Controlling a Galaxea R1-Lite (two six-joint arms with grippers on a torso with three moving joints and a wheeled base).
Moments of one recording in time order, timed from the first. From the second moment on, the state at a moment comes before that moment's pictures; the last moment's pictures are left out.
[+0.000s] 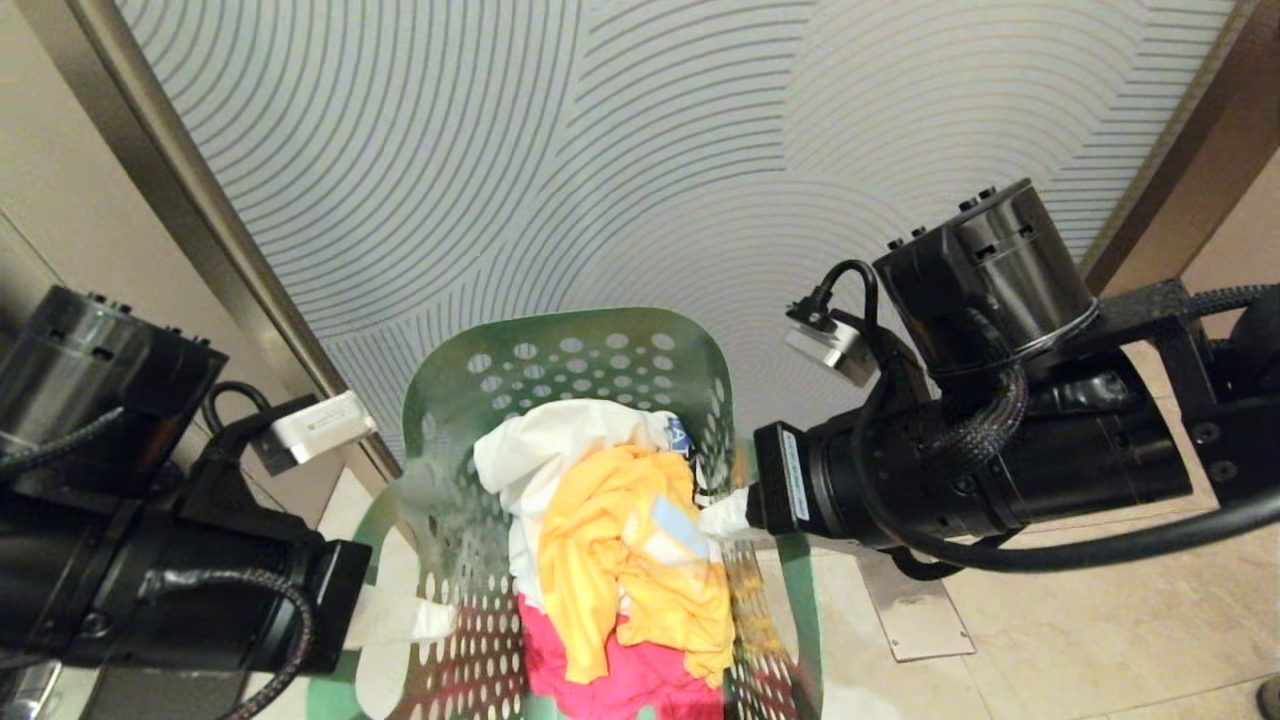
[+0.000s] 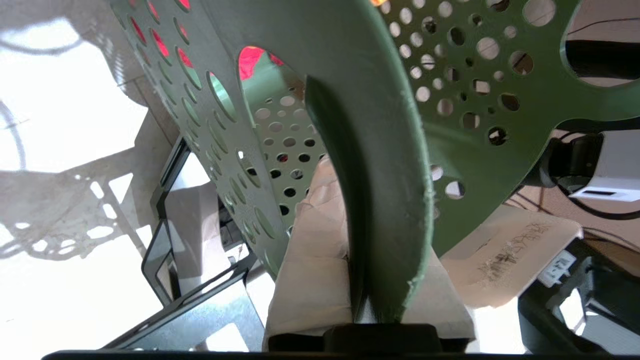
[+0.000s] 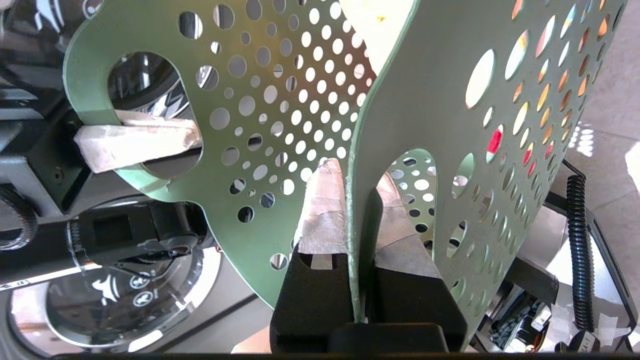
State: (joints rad) left arm -0.53 1.32 -0.97 0.50 -0.35 -0.38; right arm 0.80 1.66 -1.33 0.30 0.26 0.70
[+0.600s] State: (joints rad) left arm -0.55 1.31 -0.93 0.50 -0.35 -0.38; right arm 0.80 1.66 -1.31 0.30 0.26 0.69
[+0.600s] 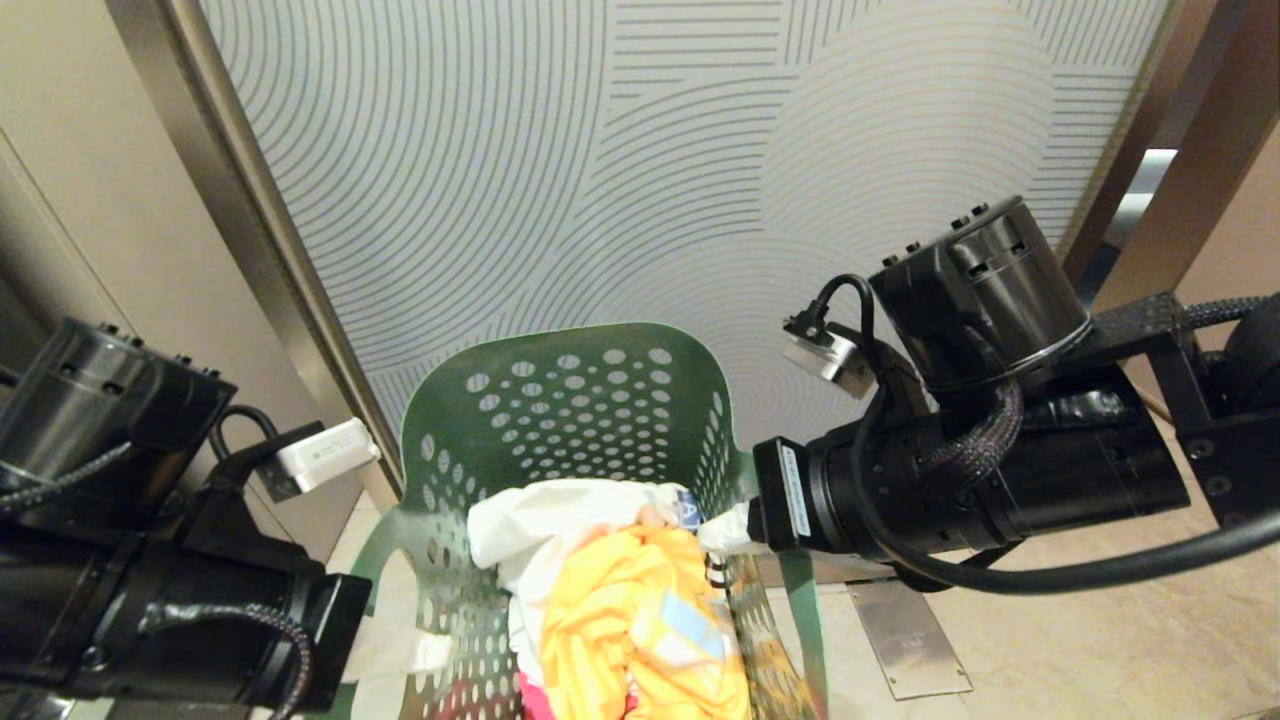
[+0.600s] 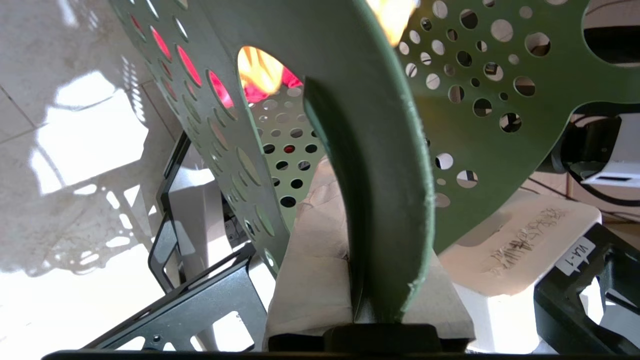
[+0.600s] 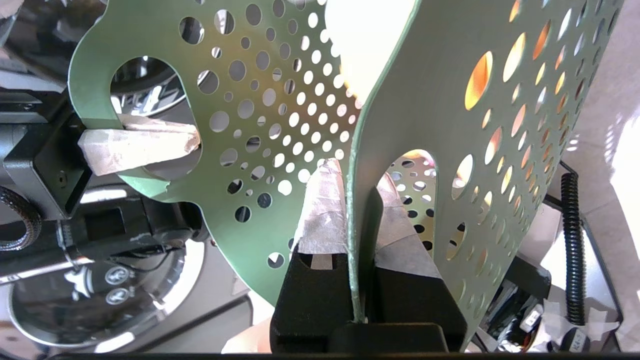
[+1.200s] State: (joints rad) left arm -0.56 1.31 -0.91 0.49 -0.35 -0.37; right arm 0.81 1.67 -1.28 0.29 0.27 0.67
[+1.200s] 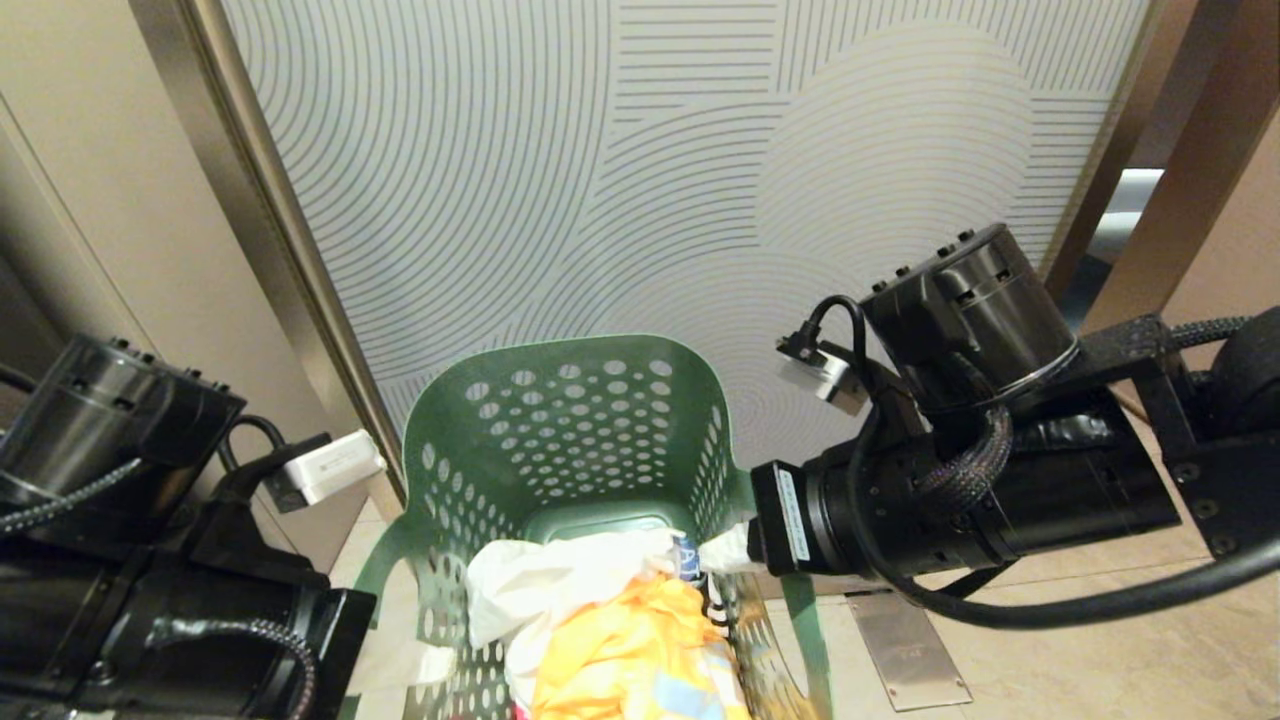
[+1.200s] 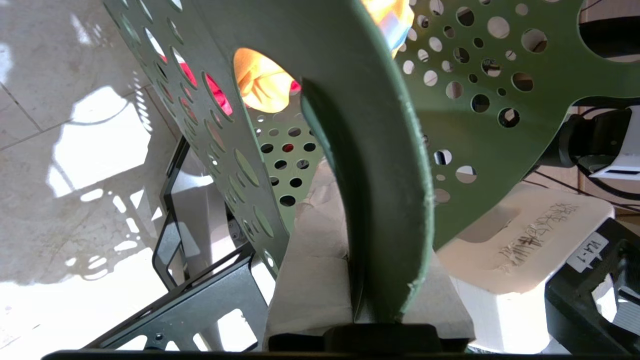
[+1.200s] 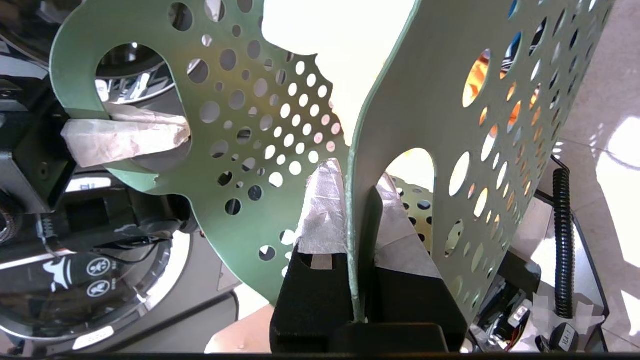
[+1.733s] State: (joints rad) left arm -0.57 1.31 -0.89 0.49 -0.35 -0.37; right arm 0.81 1.67 -1.26 0.29 0.27 0.67
